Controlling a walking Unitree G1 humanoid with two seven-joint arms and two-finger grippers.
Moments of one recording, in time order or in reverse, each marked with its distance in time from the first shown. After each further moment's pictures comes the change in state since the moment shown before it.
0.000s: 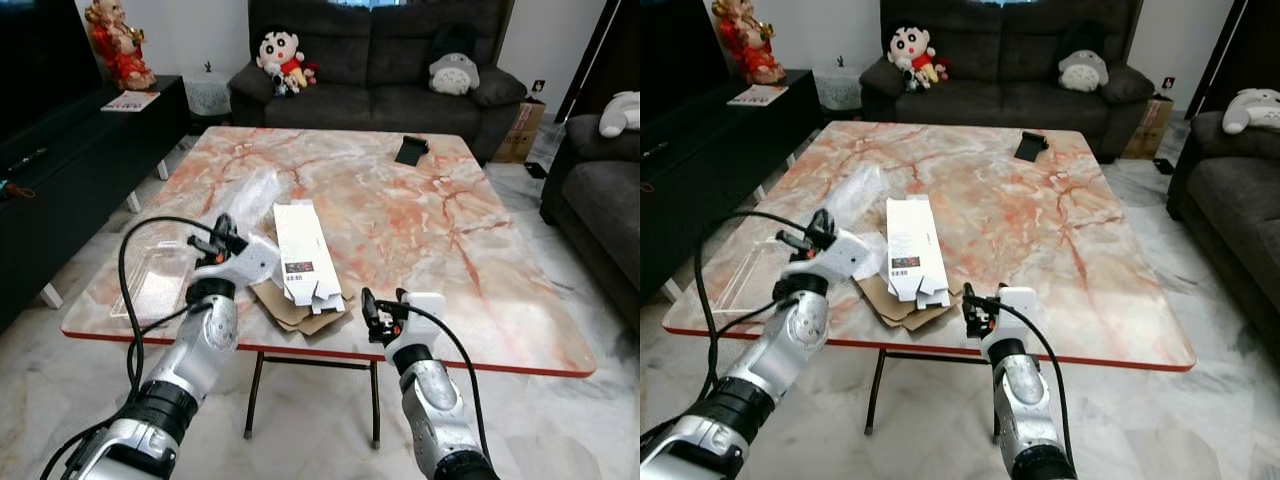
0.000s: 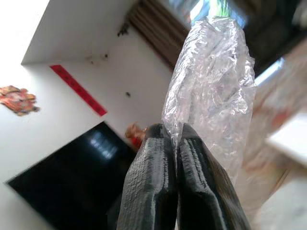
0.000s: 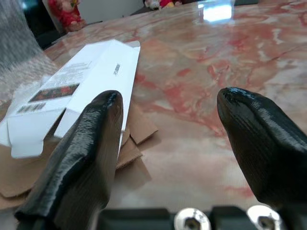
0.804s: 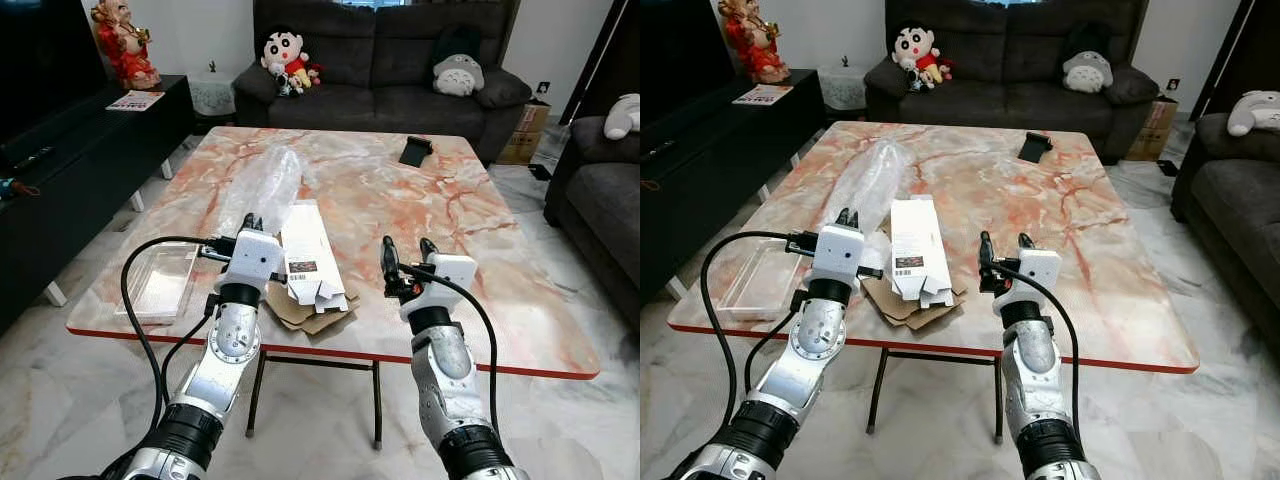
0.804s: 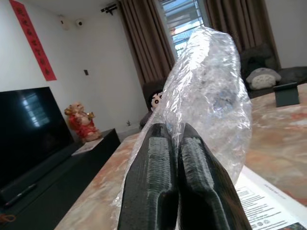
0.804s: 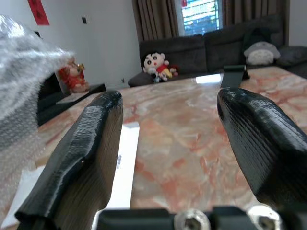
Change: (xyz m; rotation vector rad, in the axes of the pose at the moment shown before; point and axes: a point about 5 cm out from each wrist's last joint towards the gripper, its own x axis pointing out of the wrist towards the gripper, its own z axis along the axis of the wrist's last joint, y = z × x) left arm -0.014 -0.012 0.016 -0.474 0.025 -0.020; right arm 0.017 0.000 0.061 -0.029 -0.258 -0.009
